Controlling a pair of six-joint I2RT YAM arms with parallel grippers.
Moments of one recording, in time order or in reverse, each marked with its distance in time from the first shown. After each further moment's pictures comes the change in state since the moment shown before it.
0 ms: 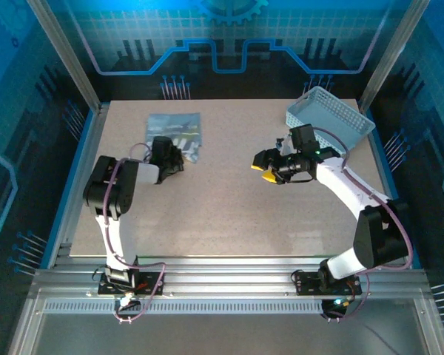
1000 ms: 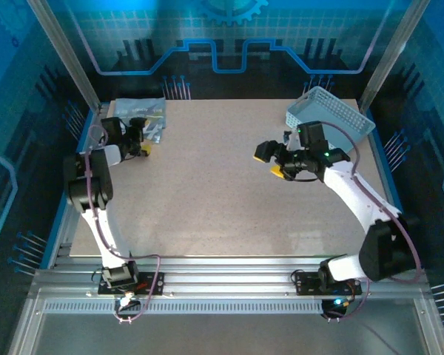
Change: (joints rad) left arm 0.336 -0.004 0.256 -0.245 0.431 0.481; right arm -0.020 -0.126 0.002 0.043 0.093 -0.018
